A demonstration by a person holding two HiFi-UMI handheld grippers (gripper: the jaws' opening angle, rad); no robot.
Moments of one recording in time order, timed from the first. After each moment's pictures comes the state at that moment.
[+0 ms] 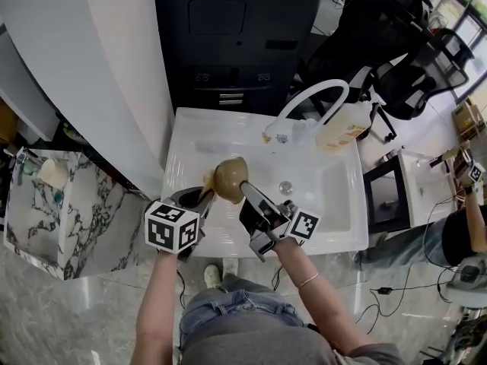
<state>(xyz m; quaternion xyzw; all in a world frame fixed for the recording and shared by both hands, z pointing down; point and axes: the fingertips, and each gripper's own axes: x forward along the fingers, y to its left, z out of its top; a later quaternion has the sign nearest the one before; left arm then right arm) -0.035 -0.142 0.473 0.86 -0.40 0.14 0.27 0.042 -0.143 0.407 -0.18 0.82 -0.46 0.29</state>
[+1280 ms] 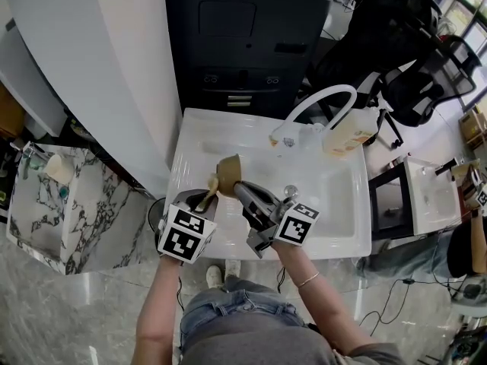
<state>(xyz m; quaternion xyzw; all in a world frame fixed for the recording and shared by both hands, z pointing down) -0.037 -0.131 0.467 0.84 -0.42 0.29 0.16 0.016 -0.149 0.413 -0.23 0.90 -0.34 0.14</state>
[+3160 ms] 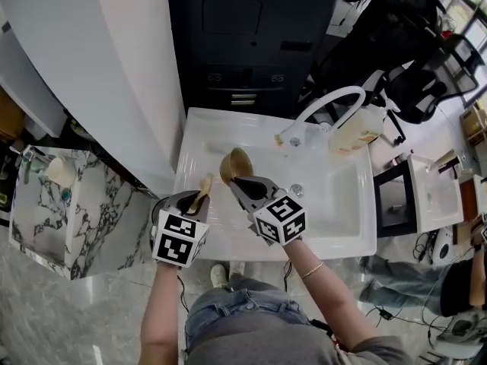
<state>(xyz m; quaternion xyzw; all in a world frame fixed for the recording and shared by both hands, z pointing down) -0.079 -0.137 0.468 0.83 -0.46 0.28 0.18 -0.018 -0.171 0.453 -0.31 0.93 -0.13 -0.15</state>
